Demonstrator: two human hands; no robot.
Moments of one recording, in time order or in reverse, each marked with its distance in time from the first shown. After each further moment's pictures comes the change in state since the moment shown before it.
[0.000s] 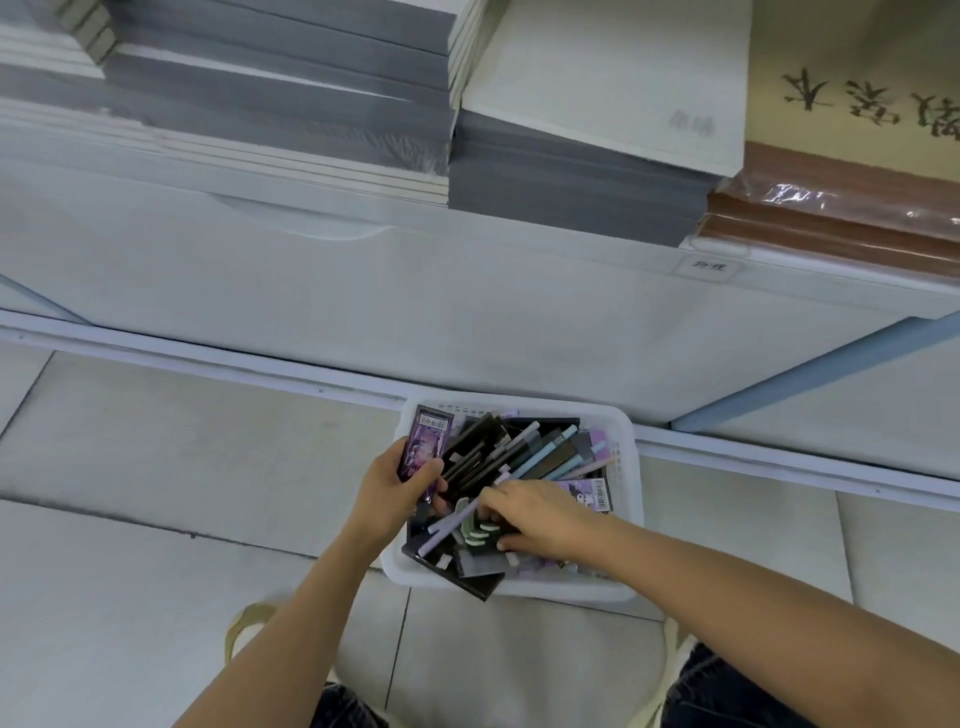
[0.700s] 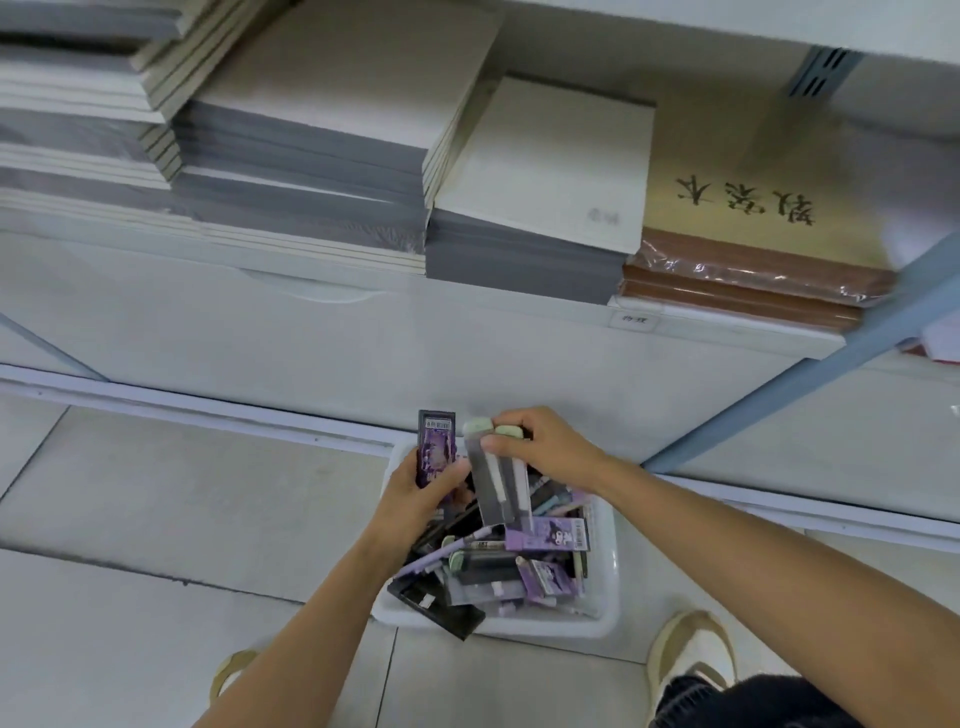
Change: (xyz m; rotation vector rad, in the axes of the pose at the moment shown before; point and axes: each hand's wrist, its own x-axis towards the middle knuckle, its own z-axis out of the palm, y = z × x) left_hand -0.013 0.065 0.034 -0.219 -0.056 0.071; right_hand -0.020 0.006 -0.122 0.790 0.393 0.148
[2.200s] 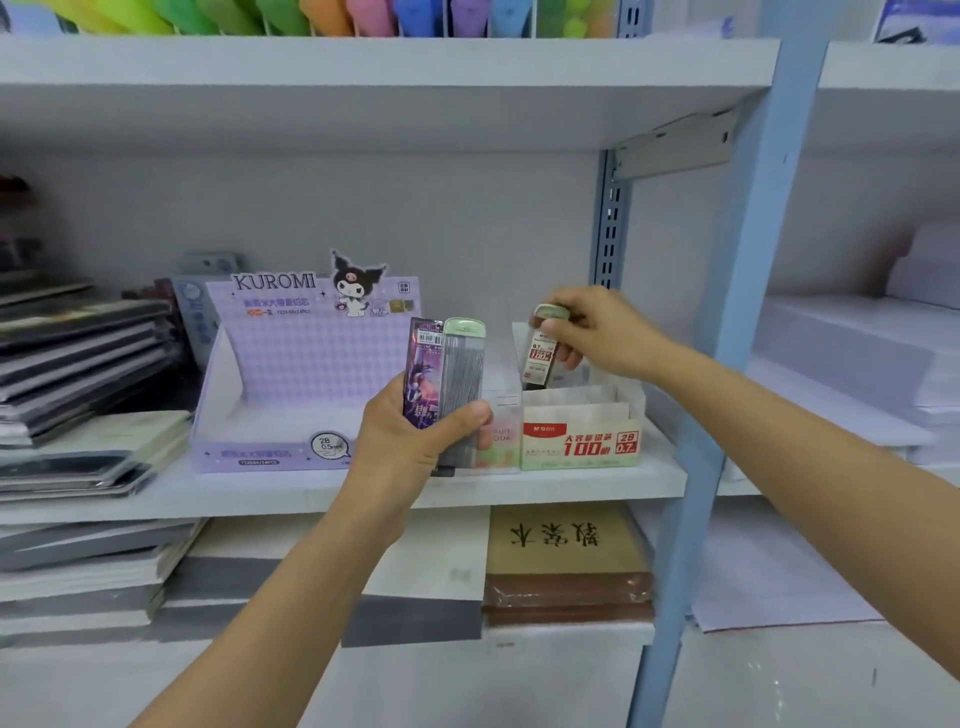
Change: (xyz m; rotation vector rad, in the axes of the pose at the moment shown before) left_hand -0.068 0.394 0.143 0.072 -0.127 0.776; right_hand -0.125 -0.328 -0.304 -0.545 0.751 -0.410
